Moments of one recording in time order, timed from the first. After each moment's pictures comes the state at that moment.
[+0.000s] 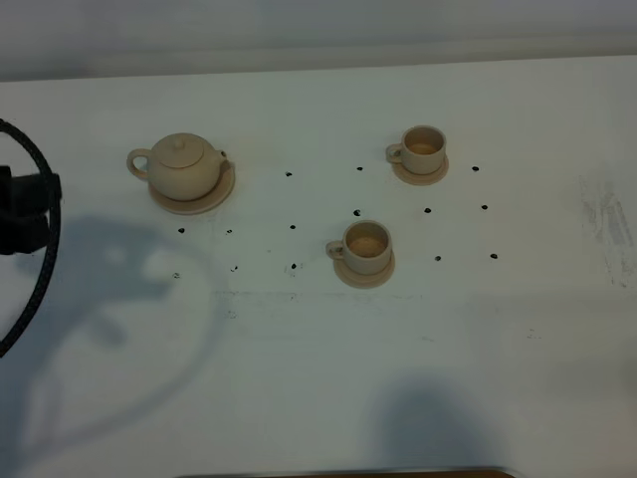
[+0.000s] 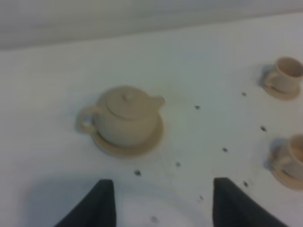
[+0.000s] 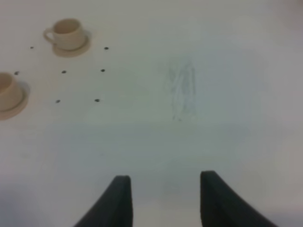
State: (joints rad) left arm 0.10 0.96 -0.63 -0.90 0.41 0.90; right arm 0.04 -0.01 -0.52 0.00 1.12 0.07
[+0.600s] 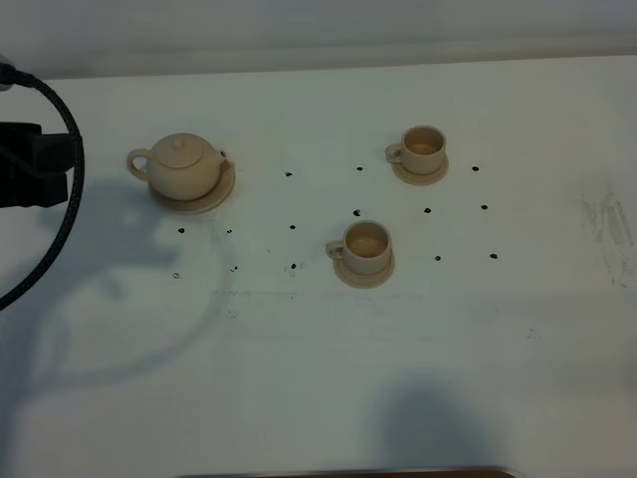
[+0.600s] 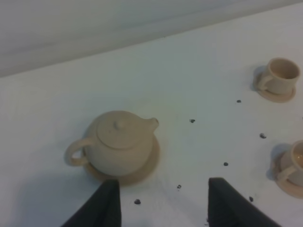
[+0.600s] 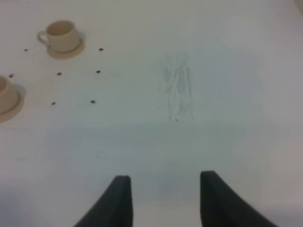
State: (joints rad) left arm 0.10 1.16 -0.77 -1.02 0.46 1.11; right arm 0.02 -0.01 -0.52 0.00 1.12 0.07
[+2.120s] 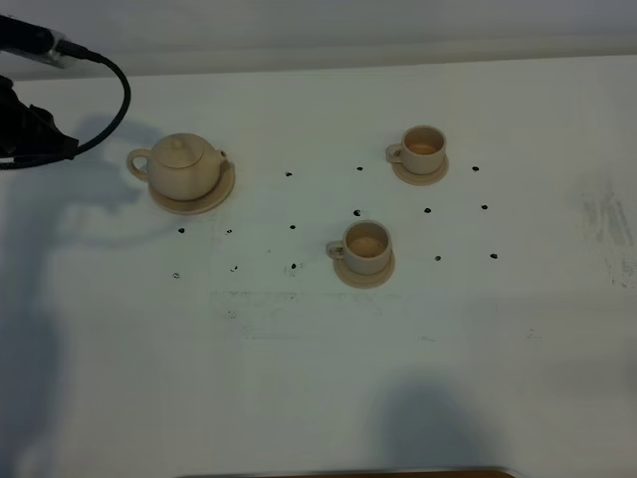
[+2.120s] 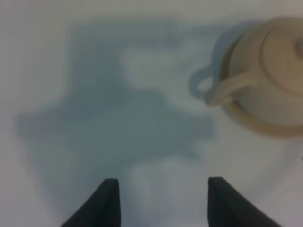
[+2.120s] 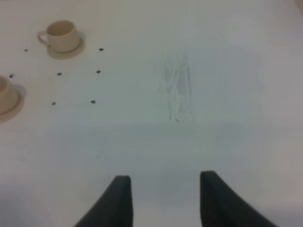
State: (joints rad) left arm 0.10 1.76 -1.25 -0.26 0.52 0.59; right arm 0.02 -0.01 -0.52 0.00 1.12 0.07
